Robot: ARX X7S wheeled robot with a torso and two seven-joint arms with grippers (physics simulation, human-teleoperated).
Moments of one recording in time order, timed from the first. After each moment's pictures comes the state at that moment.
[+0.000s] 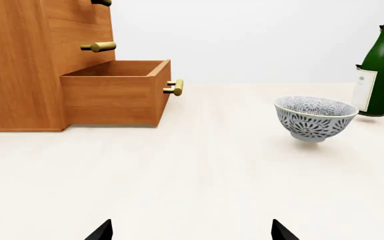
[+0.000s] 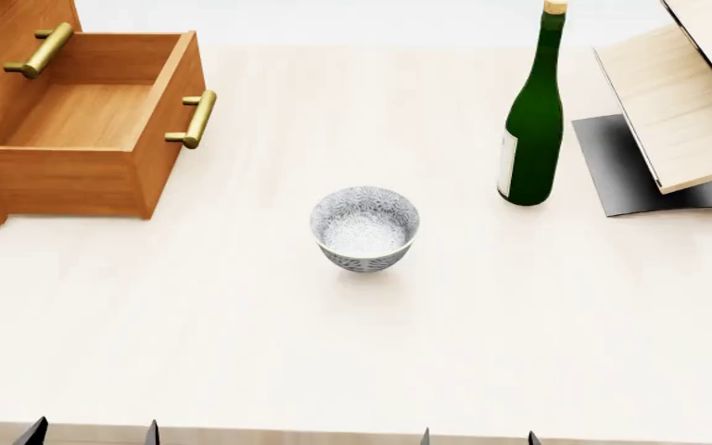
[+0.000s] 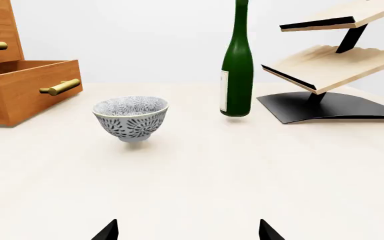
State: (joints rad) left arm 0.00 0.00 0.00 0.00 0.00 0.00 0.00; right arm 0.00 0.00 0.00 0.00 0.00 0.00 0.00
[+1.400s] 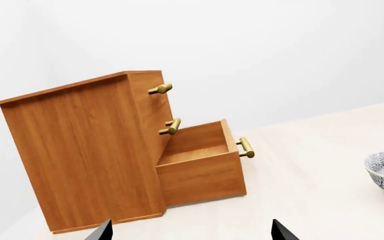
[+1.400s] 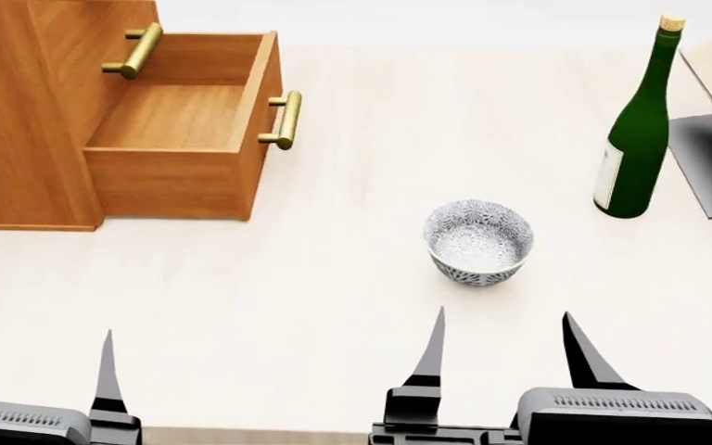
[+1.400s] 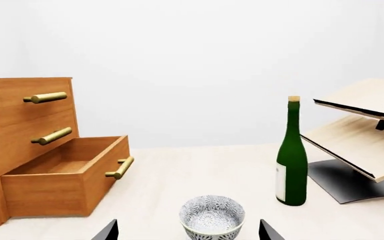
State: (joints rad) left arm -0.06 -0.13 0.13 0.58 0.13 -0.51 -0.10; right arm 0.13 0.29 -0.17 -0.57 0.37 0.45 0.34
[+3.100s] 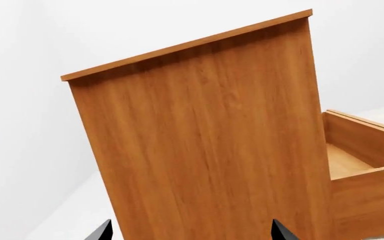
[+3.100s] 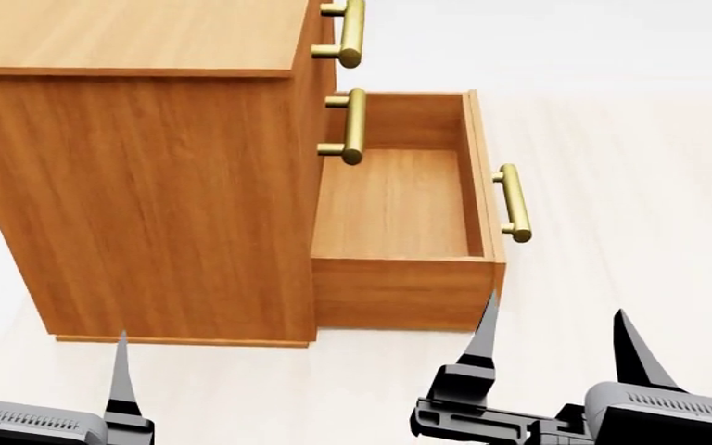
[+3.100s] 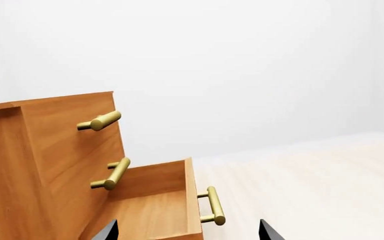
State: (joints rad) left arm -0.08 -0.19 0.20 0.57 0.08 -0.51 -0.17; right arm 0.12 0.30 -0.09 -0.57 0.47 0.41 0.40
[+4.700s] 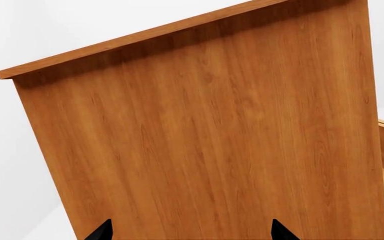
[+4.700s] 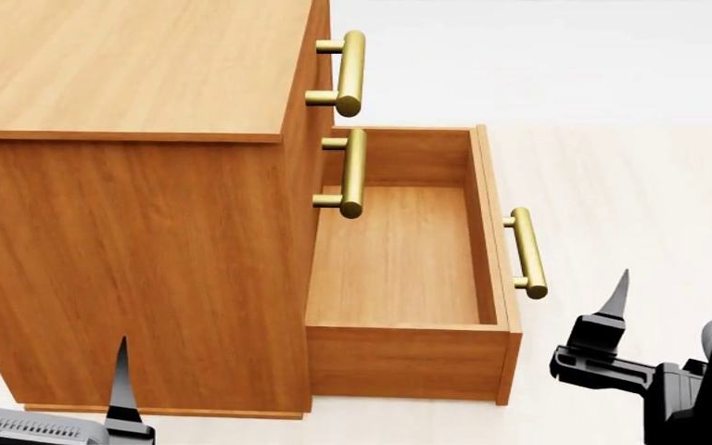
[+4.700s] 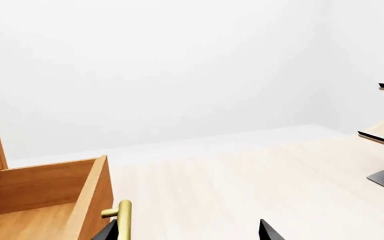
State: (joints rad) left arm -0.07 -0.23 0.23 0.56 0.04 -0.50 -0.23; right arm 0.31 0.40 0.03 -0.08 0.43 0.29 0.25
